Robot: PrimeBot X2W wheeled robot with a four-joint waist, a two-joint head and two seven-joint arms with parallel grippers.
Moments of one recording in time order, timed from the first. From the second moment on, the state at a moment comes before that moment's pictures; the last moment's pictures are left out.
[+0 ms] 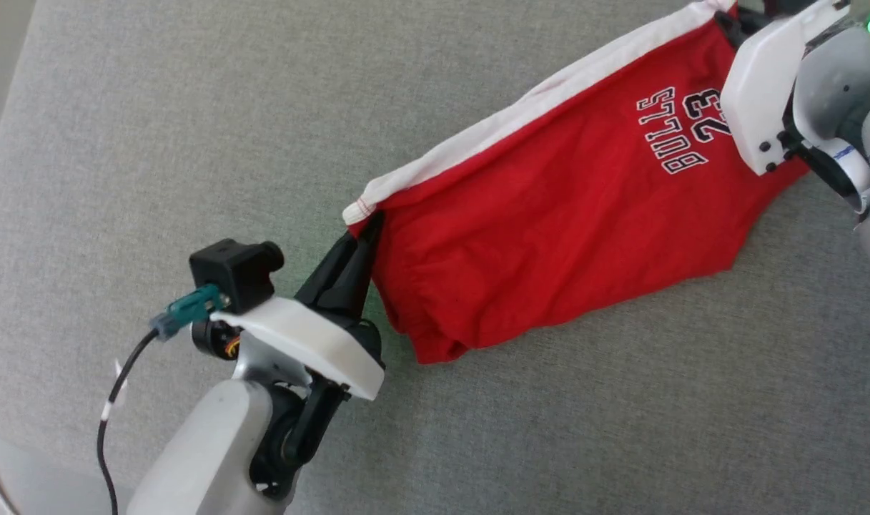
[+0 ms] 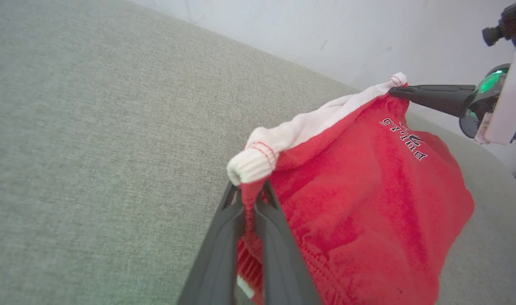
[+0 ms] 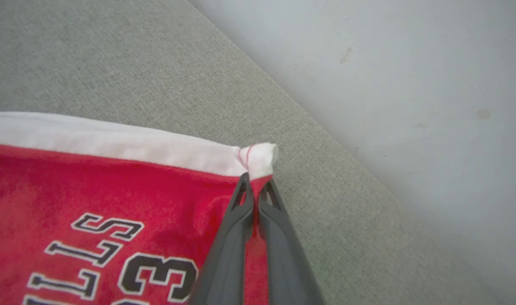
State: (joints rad) left arm -0.34 0.29 -0.46 -0.07 -0.72 0.11 0.01; right arm -0.98 -0.47 0.50 0.37 0.30 0.13 0.50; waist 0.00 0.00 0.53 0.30
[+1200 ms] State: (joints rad) left arm -0.17 0.30 -0.38 -0.10 -0.63 0.25 -0.22; right arm -0.64 -0.29 0.11 0.28 0.18 0.13 0.15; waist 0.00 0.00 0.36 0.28
